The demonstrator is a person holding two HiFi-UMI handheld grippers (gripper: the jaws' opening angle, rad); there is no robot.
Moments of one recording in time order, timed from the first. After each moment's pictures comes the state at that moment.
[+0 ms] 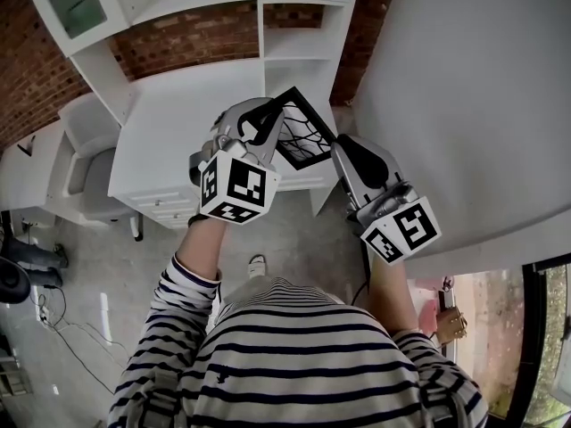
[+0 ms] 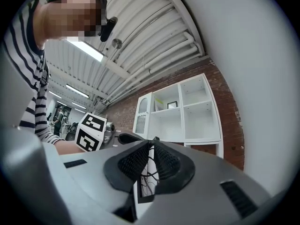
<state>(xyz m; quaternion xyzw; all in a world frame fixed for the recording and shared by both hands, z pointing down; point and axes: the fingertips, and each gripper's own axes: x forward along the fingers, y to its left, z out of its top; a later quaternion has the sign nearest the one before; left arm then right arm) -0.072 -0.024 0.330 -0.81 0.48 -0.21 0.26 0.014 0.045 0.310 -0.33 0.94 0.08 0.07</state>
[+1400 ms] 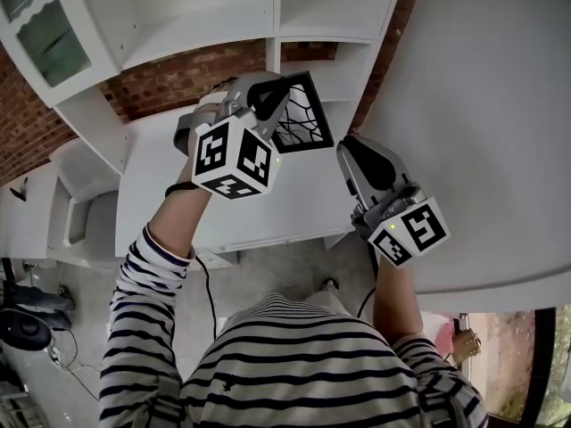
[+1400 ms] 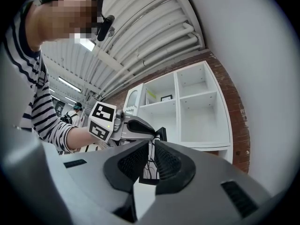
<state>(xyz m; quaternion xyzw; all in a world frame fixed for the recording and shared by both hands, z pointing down) -0.146 -0.219 0.274 -0.78 0.39 -0.29 0.38 -0.072 -0.128 0.287 -0.36 0.93 0.09 0.06</state>
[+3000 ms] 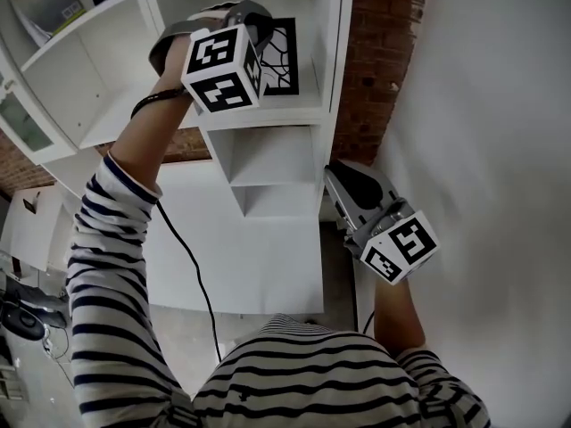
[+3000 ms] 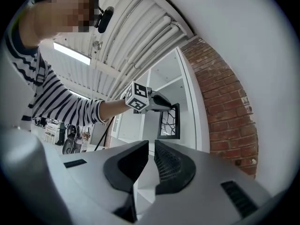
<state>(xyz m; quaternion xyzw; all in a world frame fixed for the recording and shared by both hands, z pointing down) -0.005 -0.525 0.132 -0.62 0.40 -0.48 0.48 0.095 -0.361 0.269 -0.27 0.96 0.07 0.07</state>
